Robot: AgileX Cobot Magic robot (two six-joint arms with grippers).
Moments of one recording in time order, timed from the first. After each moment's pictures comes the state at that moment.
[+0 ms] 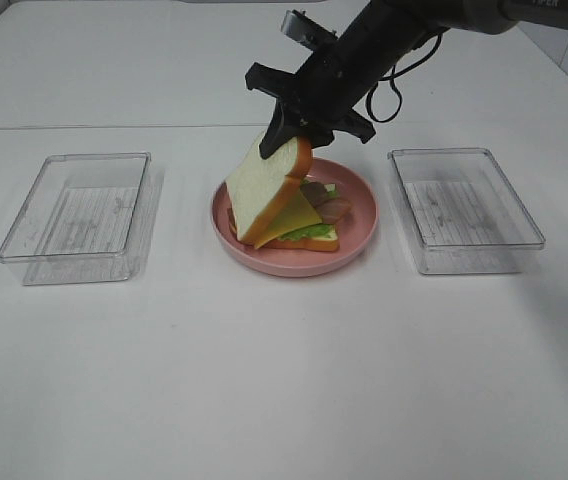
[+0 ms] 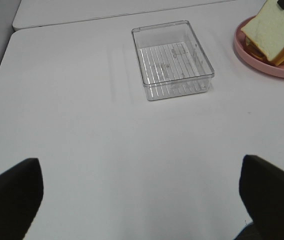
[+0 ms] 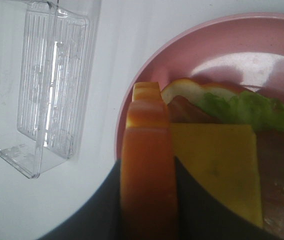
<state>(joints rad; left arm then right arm) 0.05 -0.01 -0.52 -0.10 1.08 0.12 0.35 2.39 -2.04 0.58 1.00 -0.11</state>
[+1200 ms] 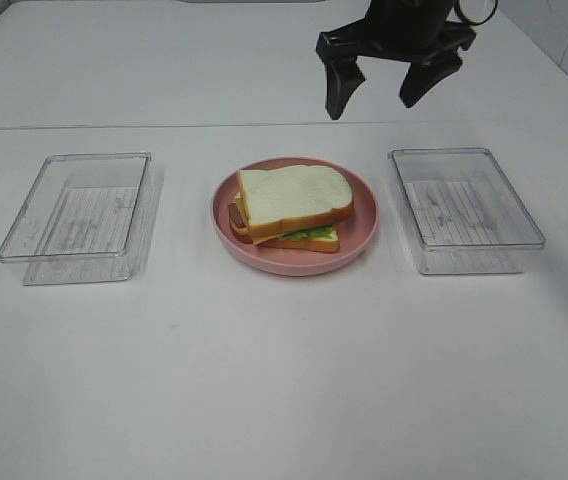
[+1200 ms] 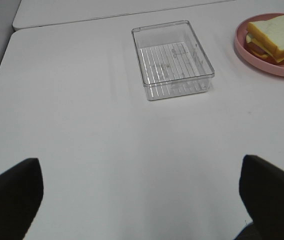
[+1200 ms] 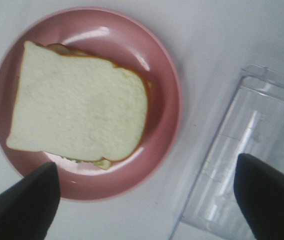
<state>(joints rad) 0.05 -0.01 -0.52 -0.10 1.08 0.12 0.35 2.17 -2.04 0.05 1.19 -0.06</state>
